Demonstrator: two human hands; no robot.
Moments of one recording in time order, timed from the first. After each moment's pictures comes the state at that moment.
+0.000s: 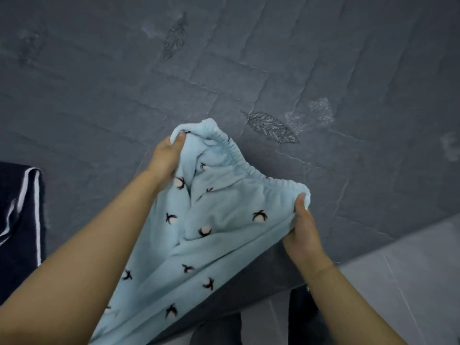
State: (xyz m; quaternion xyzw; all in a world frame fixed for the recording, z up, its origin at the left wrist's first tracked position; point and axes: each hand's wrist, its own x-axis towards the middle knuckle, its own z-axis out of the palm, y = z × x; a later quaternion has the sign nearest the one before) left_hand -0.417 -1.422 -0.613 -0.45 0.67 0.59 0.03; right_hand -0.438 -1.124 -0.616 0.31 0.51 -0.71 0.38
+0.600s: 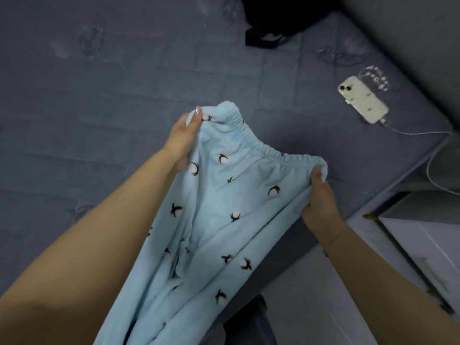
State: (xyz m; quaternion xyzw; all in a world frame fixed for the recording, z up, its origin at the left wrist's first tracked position) left_hand -0.855 -1.083 -0.583 -0.28 0.67 0.69 0.10; right_hand -0.825 -0.800 -0.610 0.34 0.56 -0.72 0.21
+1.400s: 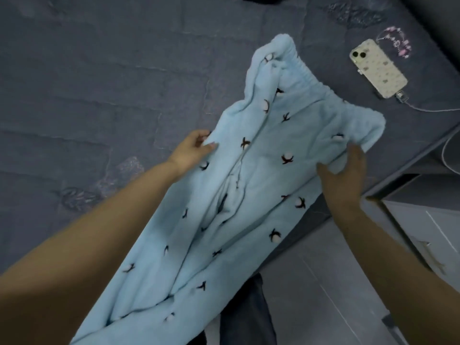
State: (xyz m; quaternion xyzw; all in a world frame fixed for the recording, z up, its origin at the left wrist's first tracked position) left_hand -0.814 -1.063 -0.654 -0.31 0.74 0.55 0.23; right_hand -0.837 -0.749 -0.646 0.16 0.89 -0.42 0.10
